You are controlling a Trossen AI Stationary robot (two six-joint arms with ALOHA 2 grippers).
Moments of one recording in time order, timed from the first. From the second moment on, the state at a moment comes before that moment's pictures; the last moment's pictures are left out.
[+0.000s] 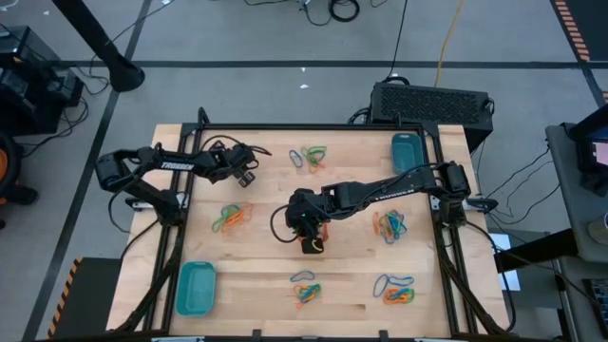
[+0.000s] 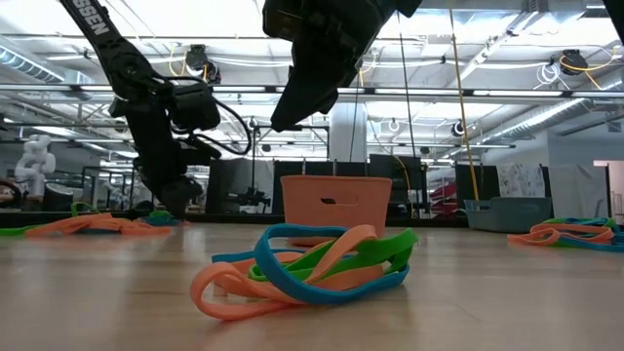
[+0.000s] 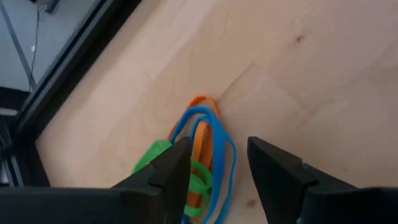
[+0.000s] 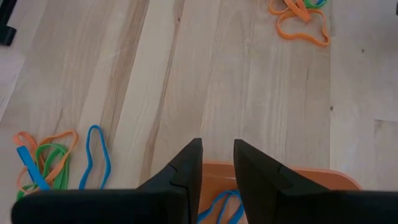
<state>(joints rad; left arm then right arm) 0.53 1.46 0.56 -0.24 -0.48 -0.09 0.10 1.95 1.56 -0.54 -0.08 0.01</state>
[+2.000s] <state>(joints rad) 0.48 1.02 0.56 -0.36 0.24 -0.14 0.10 1.95 1.56 -0.43 -0.07 0.00</state>
